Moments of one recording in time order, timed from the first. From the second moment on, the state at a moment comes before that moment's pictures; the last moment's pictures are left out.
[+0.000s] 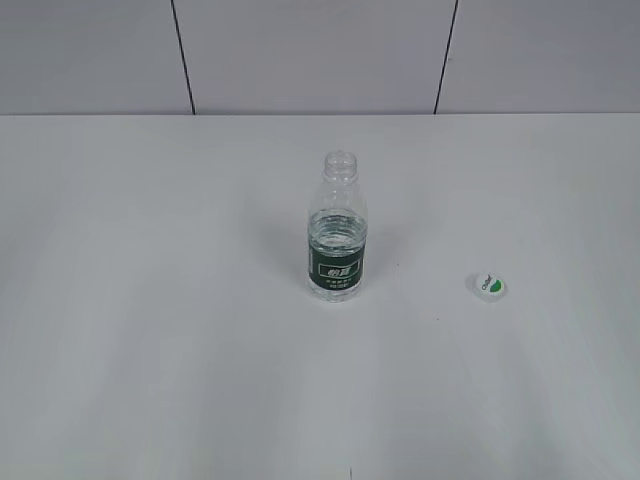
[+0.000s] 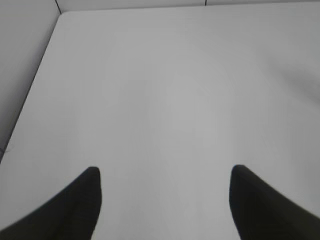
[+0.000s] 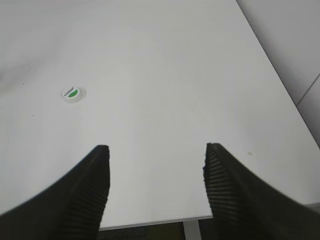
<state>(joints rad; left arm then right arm) 0.15 0.18 -0.58 -0.06 1.06 0.11 0.02 -0.01 -0.52 -0.06 1.08 -0.08</state>
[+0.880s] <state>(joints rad) 0.09 -0.01 -0.53 -0.05 1.07 0.10 0.02 -0.01 -0.52 -0.06 1.08 -0.08</state>
